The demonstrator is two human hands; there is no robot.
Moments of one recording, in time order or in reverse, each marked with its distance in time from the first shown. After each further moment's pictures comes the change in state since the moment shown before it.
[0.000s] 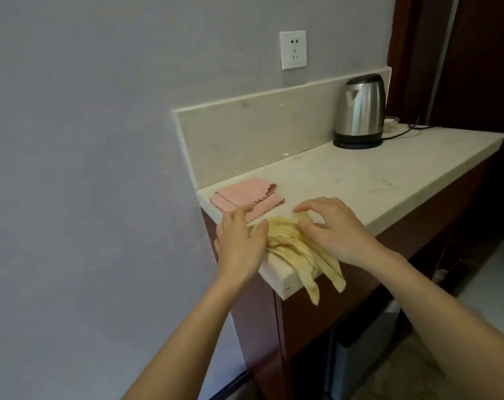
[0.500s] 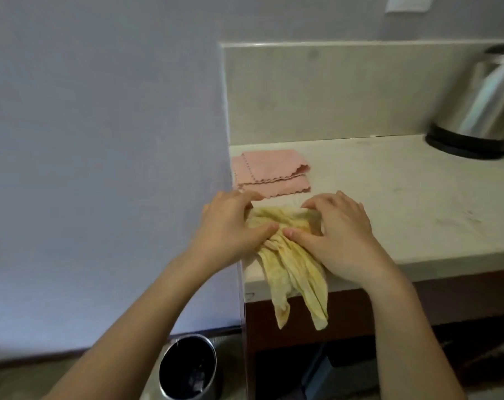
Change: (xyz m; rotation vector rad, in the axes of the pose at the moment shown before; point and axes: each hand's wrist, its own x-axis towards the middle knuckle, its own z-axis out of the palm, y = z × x) left_hand 0.010 0.016 0.012 0.451 0.011 -0.027; right_hand 0.041 0.032 0.004 -0.163 -0.308 -0.072
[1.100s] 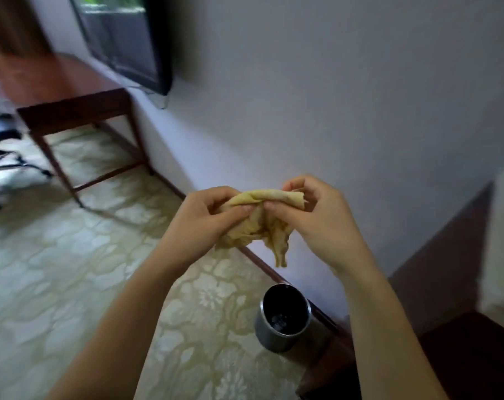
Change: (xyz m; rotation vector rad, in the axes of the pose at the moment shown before) left_hand -0.289 -0.068 -0.106 -0.563 0.688 -0.640; right_hand -0.094 -0.216 0.107 0.944 -0.756 -0.552
